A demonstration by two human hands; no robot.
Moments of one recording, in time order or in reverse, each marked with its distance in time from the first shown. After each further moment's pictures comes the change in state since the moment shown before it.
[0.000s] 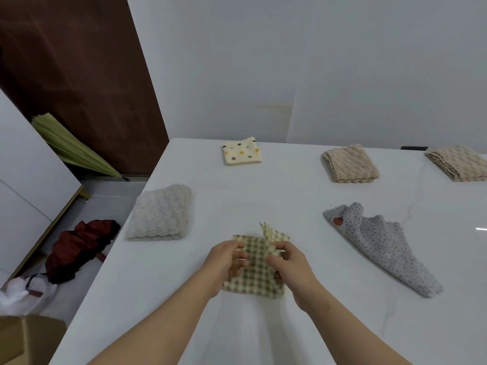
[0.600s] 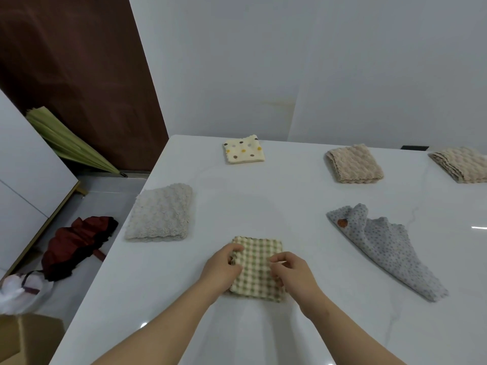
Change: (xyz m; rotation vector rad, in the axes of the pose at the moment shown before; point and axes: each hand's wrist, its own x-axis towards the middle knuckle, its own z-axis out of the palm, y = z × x) left_hand 0.014 -0.019 -0.018 0.521 0.005 0.191; right_hand 0.011 0.015 0.001 -0.165 0.054 0.057
